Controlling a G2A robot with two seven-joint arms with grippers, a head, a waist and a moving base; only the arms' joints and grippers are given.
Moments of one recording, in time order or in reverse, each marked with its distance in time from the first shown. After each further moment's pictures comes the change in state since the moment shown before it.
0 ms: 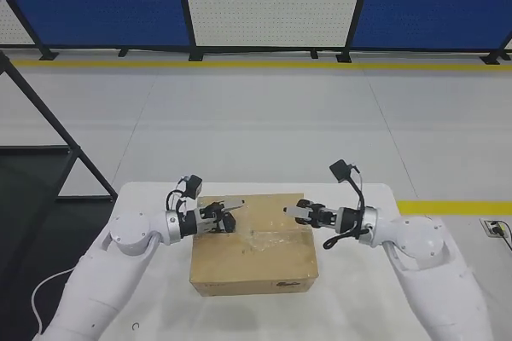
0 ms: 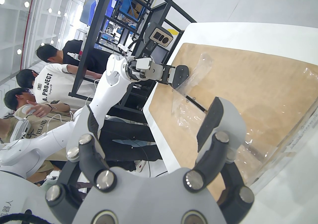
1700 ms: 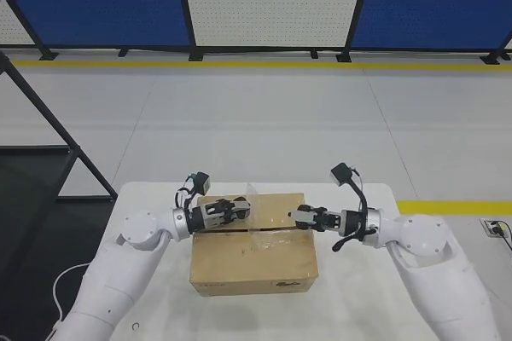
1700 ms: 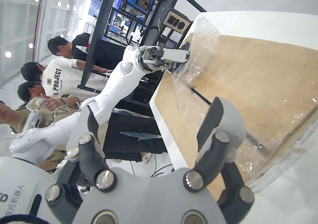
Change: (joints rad) left arm -0.066 -0.086 0.031 0.202 -0.123 -0.215 -0.056; right arm 0.029 0.039 -0.040 0.074 0.145 -0.022 0.066
